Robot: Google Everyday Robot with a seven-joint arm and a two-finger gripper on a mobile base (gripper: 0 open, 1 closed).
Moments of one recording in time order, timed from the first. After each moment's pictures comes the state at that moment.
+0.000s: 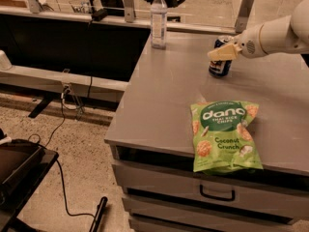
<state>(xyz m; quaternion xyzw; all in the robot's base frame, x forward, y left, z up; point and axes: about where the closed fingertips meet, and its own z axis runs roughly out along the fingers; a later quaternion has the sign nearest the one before) 0.739 -0.236 0.898 -0.34 0.81 0.12 0.46</state>
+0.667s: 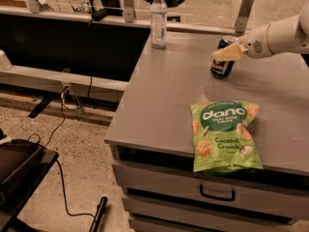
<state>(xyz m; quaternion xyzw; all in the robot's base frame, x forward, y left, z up) 0.732 -0.245 0.899 -0.34 0.81 0.15 0.45</state>
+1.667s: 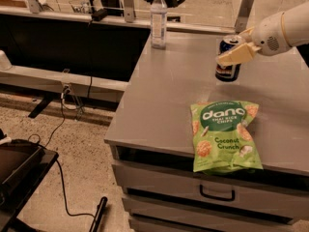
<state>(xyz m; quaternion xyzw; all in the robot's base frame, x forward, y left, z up) 0.657 -0.221 0.938 -0.46 0.77 0.14 0.42</state>
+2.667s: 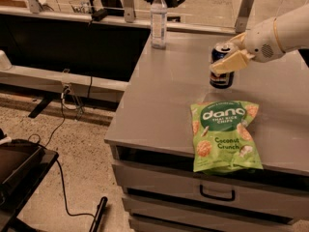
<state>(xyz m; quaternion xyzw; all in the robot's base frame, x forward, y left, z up) 0.637 -0.198 0.929 -0.51 0.74 0.15 0.41</state>
